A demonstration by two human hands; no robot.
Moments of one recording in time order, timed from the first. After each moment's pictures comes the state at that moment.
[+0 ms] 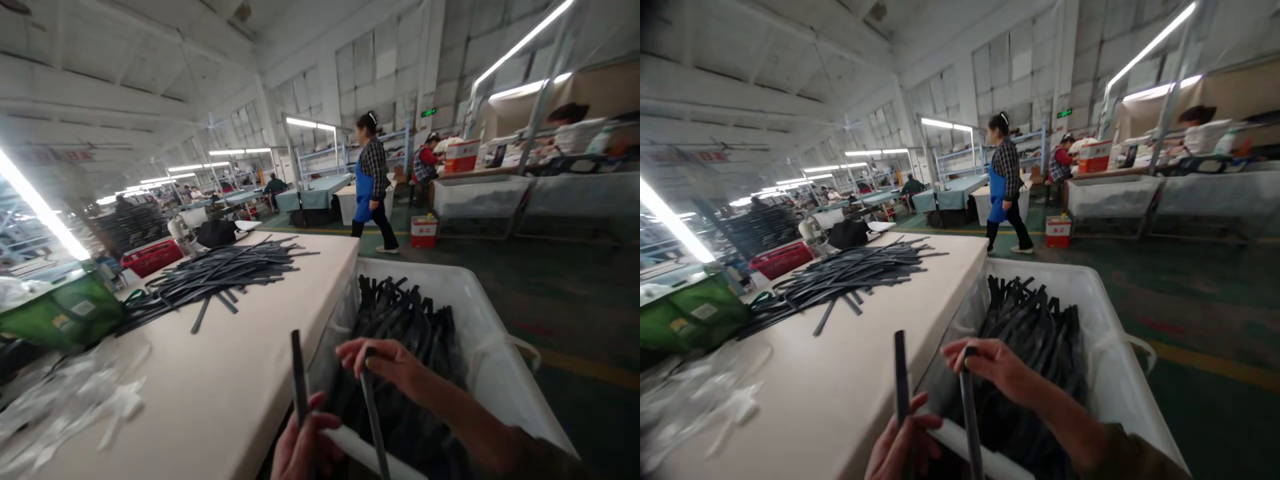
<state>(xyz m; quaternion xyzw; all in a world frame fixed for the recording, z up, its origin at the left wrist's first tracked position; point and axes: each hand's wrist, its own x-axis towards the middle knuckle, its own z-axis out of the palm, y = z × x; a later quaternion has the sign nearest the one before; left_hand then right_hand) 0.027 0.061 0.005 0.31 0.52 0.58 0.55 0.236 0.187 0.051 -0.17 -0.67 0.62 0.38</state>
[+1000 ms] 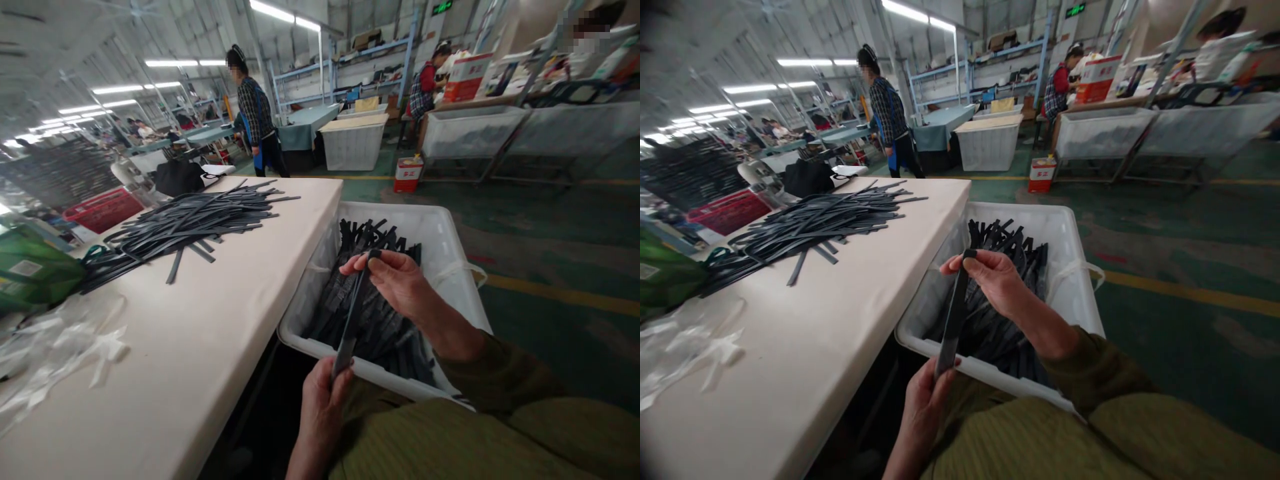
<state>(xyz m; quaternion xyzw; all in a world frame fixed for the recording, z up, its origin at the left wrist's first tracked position) 0.083 0.038 -0.037 0.50 0.57 0.47 0.46 0.250 0.188 0.088 -0.20 -0.55 0.57 0.57</state>
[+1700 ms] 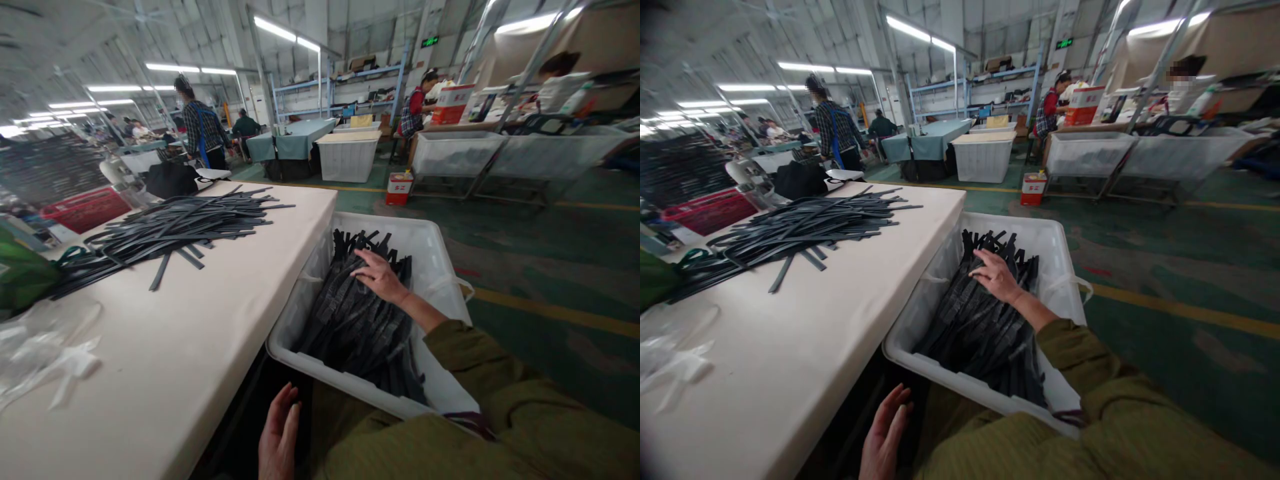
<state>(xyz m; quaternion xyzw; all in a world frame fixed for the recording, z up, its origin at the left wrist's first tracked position) 0.037 0.003 -0.111 0.28 0.64 0.54 0.48 0.318 0.294 -0.022 -0.35 -0.81 0.20 0.42</state>
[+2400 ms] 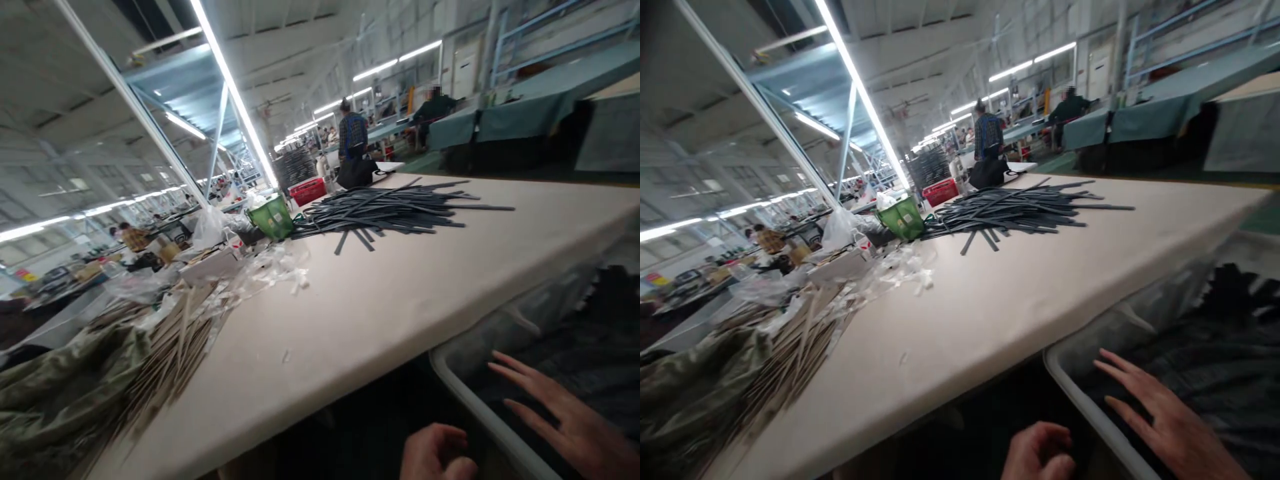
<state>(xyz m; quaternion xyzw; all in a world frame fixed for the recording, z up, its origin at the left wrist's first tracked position) 0.050 0.002 -0.088 0.30 0.71 0.47 0.42 0.208 0.237 -0.127 -0.23 -0.88 0.27 0.31</state>
